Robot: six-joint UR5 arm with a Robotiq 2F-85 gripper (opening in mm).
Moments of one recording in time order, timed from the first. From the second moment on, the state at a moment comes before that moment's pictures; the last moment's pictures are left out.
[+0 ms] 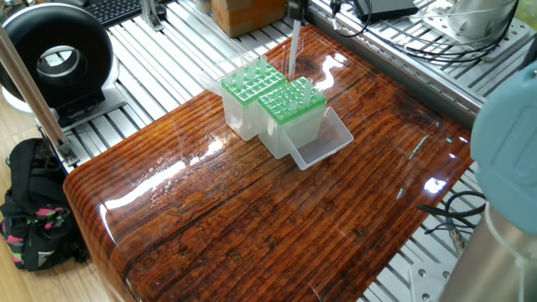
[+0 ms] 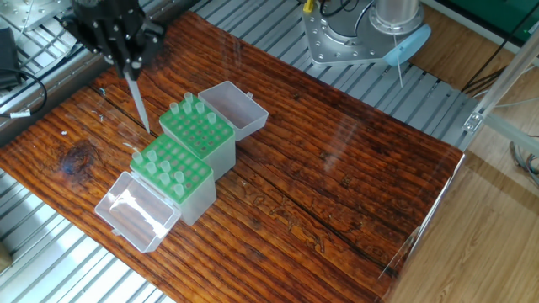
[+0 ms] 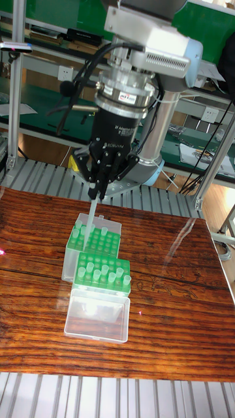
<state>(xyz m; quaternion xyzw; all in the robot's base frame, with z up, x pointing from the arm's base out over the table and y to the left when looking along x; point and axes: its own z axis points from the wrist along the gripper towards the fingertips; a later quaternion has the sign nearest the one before) 0.602 -0.056 0.302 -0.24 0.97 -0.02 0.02</state>
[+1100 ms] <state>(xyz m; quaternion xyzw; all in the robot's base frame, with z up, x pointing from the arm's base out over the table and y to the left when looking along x) 0.608 -0.052 0.276 -0.25 0.97 -0.02 0.02</state>
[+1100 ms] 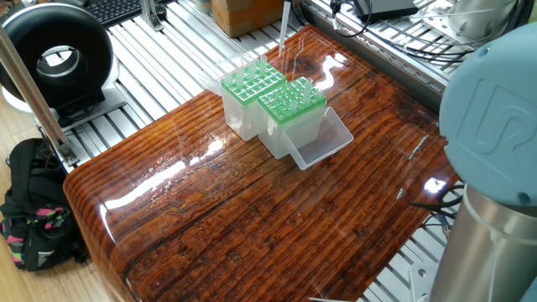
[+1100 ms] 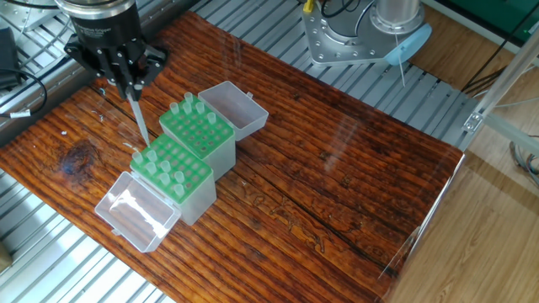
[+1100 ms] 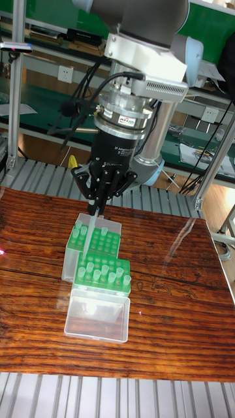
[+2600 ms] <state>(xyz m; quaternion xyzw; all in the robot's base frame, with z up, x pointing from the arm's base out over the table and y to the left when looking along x) 0.600 -0.055 0.270 -0.25 0.97 -0.01 0.01</state>
